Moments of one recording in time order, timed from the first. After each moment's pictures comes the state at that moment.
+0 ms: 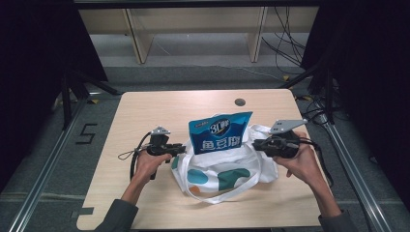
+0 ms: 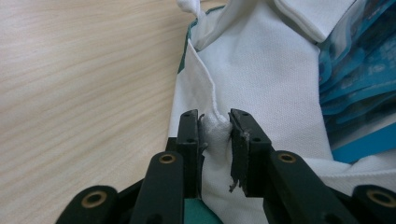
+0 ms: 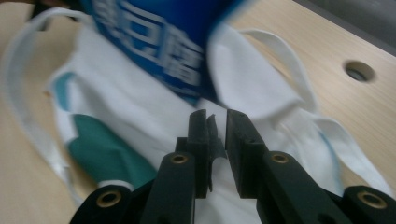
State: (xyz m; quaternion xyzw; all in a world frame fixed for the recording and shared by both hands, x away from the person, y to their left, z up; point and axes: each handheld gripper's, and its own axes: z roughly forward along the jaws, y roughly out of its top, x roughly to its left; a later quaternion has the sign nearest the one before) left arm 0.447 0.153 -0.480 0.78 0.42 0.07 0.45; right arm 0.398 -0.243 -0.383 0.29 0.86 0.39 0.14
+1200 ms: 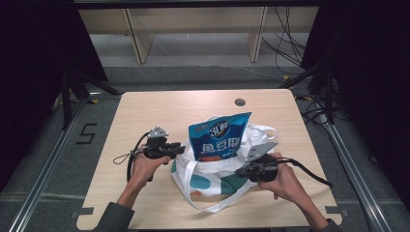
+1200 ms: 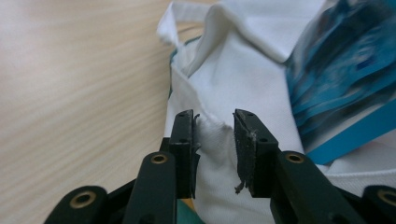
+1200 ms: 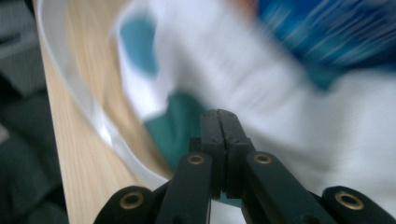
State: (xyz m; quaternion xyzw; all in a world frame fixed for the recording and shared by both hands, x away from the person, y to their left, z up) left arm 0.416 0.149 -0.450 0.78 0.39 0.11 0.47; right arm 0.367 -0.197 -0.430 0.22 0.91 0.35 0.05
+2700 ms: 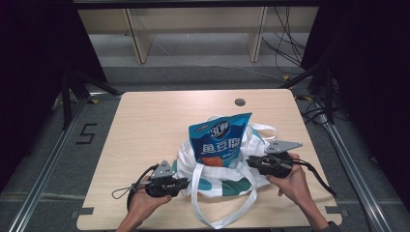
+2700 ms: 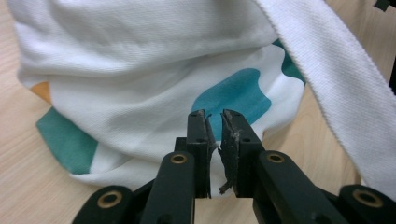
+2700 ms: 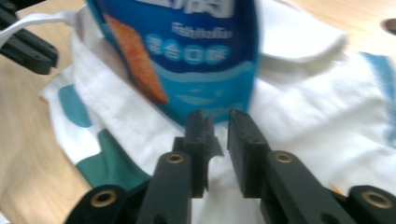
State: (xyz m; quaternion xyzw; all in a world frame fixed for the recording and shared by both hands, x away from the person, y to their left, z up) left arm 0.328 0.137 -0.479 0.82 0.34 0.07 0.45; right arm 0.372 -0.238 -0.441 0.33 0.83 0.43 0.12
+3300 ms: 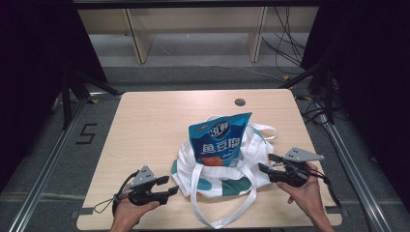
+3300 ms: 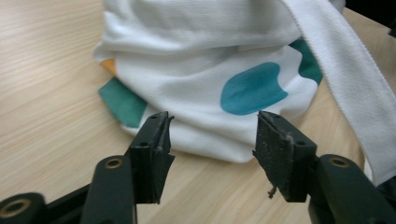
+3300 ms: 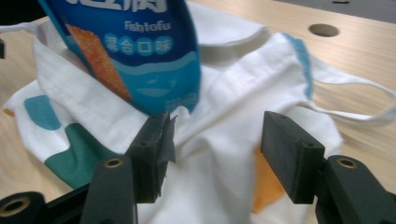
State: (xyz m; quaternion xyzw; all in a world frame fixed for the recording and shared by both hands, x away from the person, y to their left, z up) left arm 0.305 0.177 -0.479 0.78 0.39 0.10 0.47; right arm 0.348 -0.273 -0.449 0.38 0.78 0.46 0.18
